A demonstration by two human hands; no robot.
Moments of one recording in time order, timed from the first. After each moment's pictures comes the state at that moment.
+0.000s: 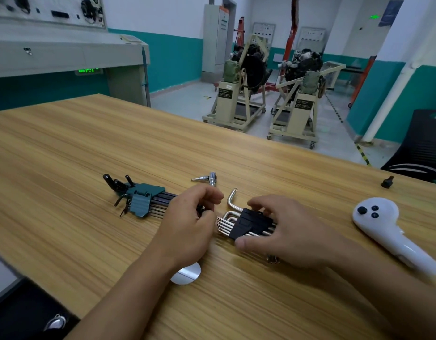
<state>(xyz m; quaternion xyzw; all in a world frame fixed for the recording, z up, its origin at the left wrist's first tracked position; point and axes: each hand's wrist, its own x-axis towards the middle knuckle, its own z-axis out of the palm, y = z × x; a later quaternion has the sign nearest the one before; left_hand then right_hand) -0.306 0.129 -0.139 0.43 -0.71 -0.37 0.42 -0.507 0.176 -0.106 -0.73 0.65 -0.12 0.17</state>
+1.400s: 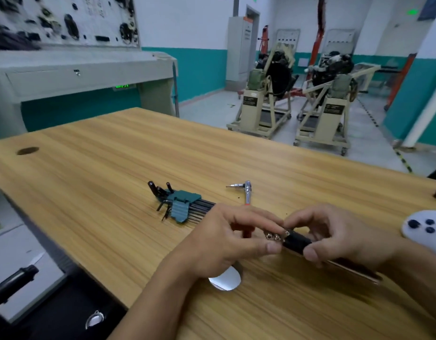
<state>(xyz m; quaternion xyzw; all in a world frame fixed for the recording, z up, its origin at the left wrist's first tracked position) -0.283 0.129 -0.131 0.22 -0.73 -0.53 0.38 -0.515 0.164 -0.092 -0.65 0.48 -0.23 0.54</state>
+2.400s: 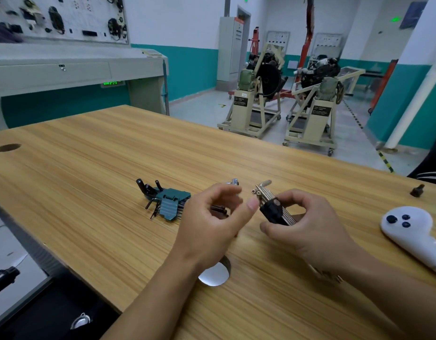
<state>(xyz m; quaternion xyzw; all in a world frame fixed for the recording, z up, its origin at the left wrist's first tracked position) -0.296 0.137 -0.133 0.35 -0.64 -0.44 0.52 -0.481 0.177 -0.113 -0.60 0.63 -0.43 0.24</state>
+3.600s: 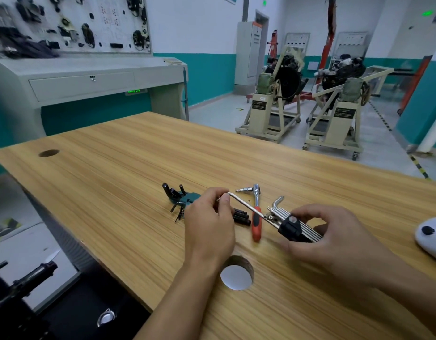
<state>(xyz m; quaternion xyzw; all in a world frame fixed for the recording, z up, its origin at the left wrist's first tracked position) -0.285 0.114 -0.150 0.53 -0.58 -0.26 0.56 -0.487 0.177 -0.107 -0.67 0.64 -0.30 0.22</state>
